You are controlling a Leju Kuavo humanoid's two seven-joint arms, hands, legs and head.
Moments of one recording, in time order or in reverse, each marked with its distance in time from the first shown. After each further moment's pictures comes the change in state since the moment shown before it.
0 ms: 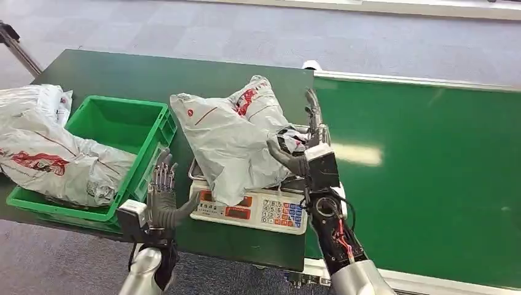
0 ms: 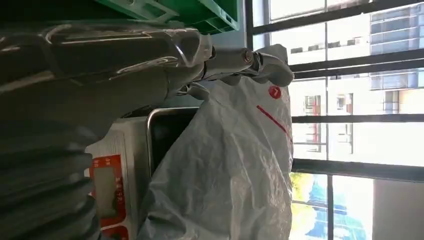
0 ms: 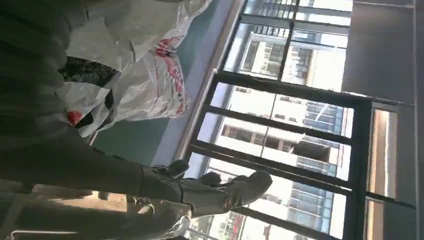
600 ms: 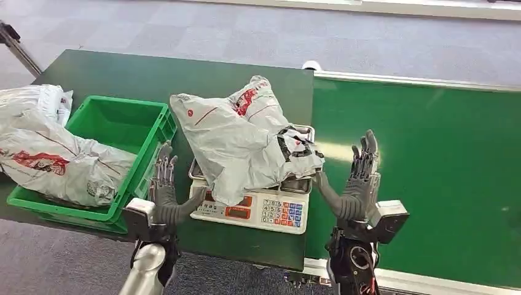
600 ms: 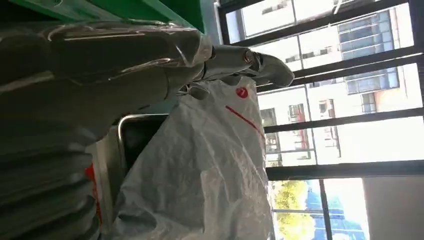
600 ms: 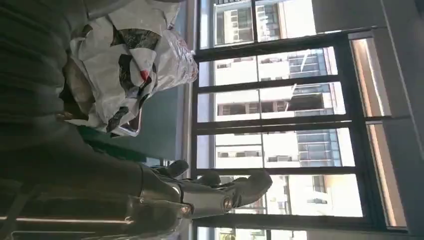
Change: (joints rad) left arm -0.011 -0.010 -0.032 -0.062 -0.116 0.079 0.000; right arm 0.357 -0.003 -0.164 -0.409 -0.107 0.110 0.000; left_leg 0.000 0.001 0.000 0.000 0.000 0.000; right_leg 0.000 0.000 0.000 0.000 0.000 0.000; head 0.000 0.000
